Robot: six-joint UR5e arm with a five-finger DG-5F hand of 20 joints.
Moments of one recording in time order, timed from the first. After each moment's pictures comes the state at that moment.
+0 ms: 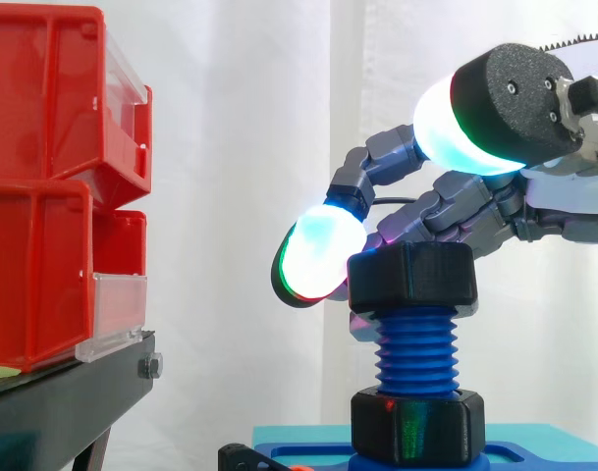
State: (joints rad) arm 0.28 -2.14 -1.36 -2.66 -1.12 -1.13
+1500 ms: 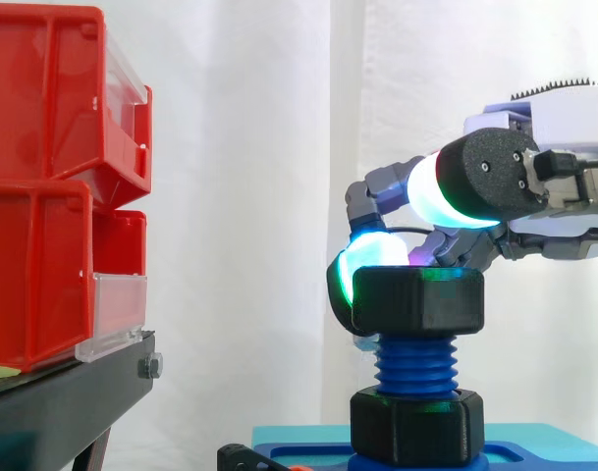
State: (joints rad) arm 0.20 -2.14 -1.36 -2.71 -1.22 -1.13
